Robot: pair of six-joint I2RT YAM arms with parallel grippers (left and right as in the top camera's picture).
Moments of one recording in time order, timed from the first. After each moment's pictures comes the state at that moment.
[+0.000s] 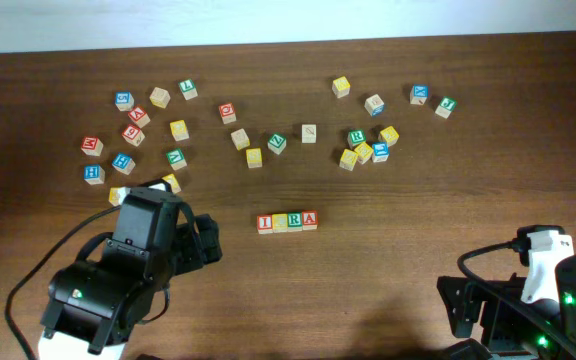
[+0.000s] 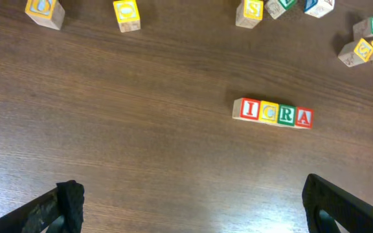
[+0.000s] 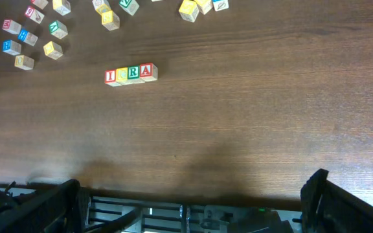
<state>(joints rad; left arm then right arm) -0.35 0.97 1.12 -1.19 -0.12 -0.57 0.34 0.81 1.59 -1.69 -0.04 0.45</state>
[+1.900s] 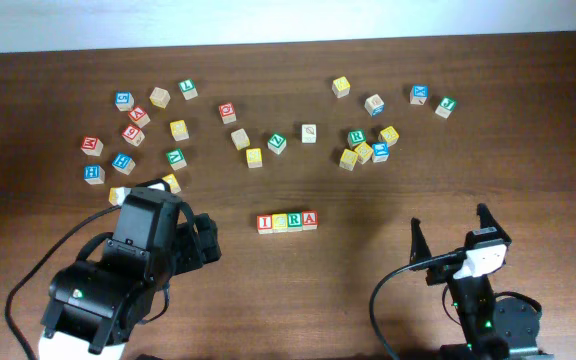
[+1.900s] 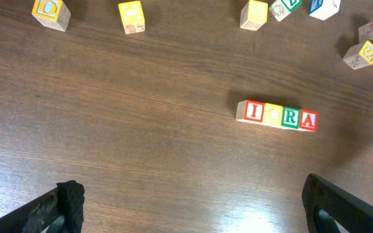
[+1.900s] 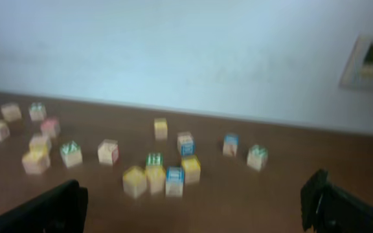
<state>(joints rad) -0.35 0.97 1.12 -1.19 -0.13 -0.57 0.02 0.02 0.17 -0.17 -0.12 -0.05</state>
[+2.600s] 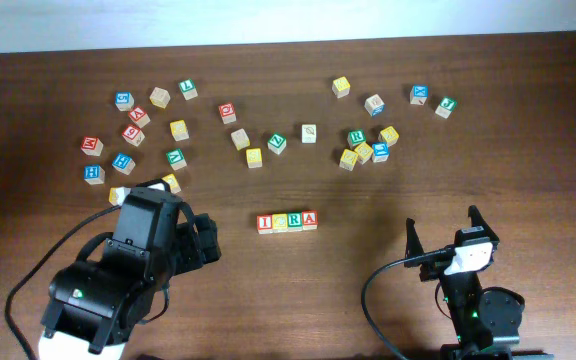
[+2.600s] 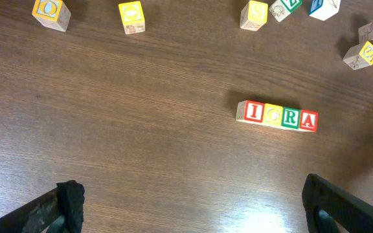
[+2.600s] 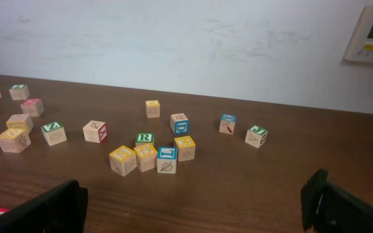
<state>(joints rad) -0.35 0.97 1.12 -1.19 -0.13 -0.57 -0.02 0.01 0.01 -0.06 -0.13 -0.05</state>
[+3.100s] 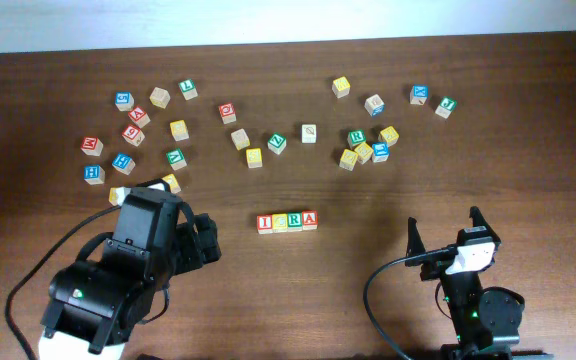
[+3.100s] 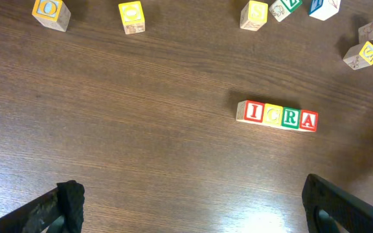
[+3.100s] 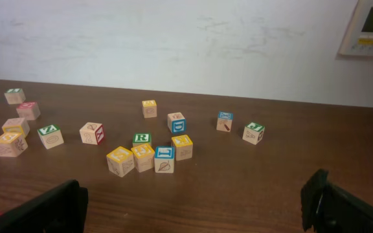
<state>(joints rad) -0.35 0.97 1.12 -1.19 -0.13 -0.57 -0.02 0.01 0.01 -0.06 -0.11 -0.03</state>
